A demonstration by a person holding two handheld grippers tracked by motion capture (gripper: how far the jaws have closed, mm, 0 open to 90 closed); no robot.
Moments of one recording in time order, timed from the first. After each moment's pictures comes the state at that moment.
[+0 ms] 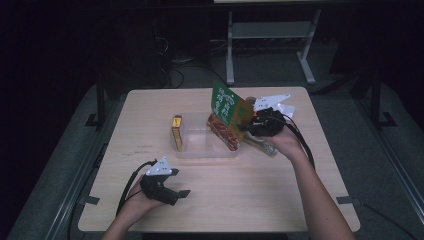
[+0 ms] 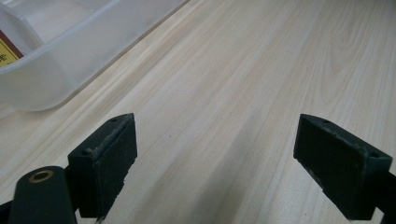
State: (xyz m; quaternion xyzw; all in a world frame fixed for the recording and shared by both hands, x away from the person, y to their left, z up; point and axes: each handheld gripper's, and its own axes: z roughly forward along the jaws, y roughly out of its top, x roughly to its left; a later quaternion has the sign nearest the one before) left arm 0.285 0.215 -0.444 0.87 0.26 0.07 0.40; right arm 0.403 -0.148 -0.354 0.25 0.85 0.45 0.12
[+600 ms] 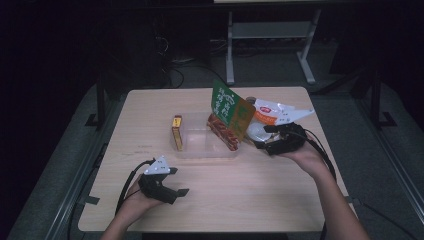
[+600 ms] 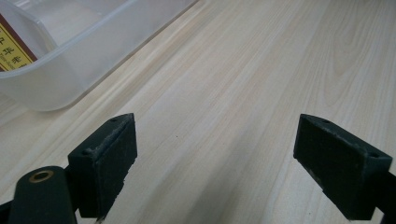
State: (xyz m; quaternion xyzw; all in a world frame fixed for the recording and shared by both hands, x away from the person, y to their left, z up) left arm 0.285 0.219 -0.442 0.87 0.26 0.08 0.41; right arm 0.360 -0.195 -0.371 0.29 0.84 0.43 0.13
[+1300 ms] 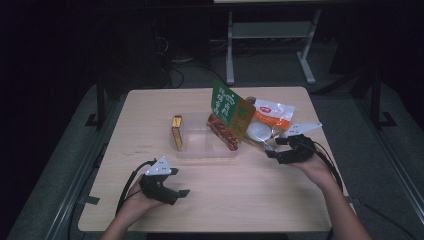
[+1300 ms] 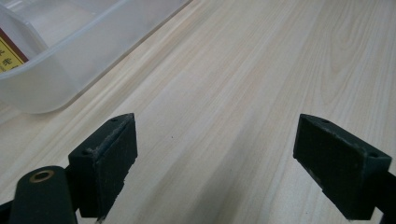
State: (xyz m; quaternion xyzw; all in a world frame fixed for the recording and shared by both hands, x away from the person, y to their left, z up) left arm 0.285 0.217 -0.442 0.87 0.26 0.08 0.41; right arm 0.362 -0.228 -0.416 0.34 0.84 0.41 0.13
